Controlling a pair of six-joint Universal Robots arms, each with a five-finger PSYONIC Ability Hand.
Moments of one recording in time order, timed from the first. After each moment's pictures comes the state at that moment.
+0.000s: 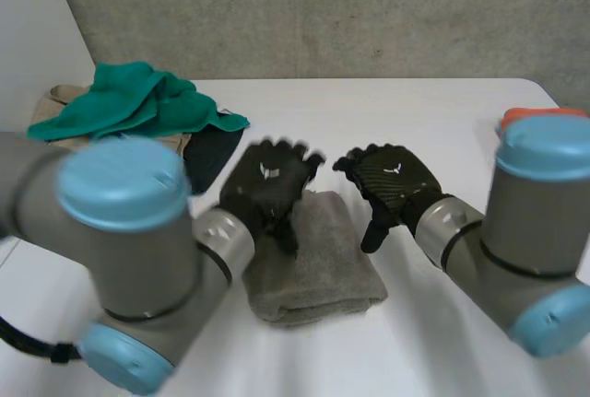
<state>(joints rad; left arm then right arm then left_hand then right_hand) 3.99 -1.97 -1.47 3.24 -1.58 3.37 2.08 -1.19 1.55 -0.07 1.38 2.88 0.20 0.21 0.21 0.20 0.05 0.18 0.22 0.21 0.23 0.05</state>
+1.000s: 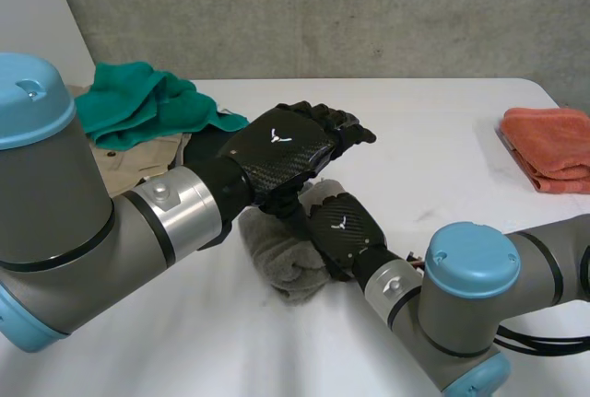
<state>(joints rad) 4.13 -1.81 -1.45 3.13 -1.08 3.36 2.20 -0.97 1.69 -0.52 1.36 2.70 0.20 0.21 0.21 0.20 0.05 0.87 1.15 1.14 1.16 0.90</state>
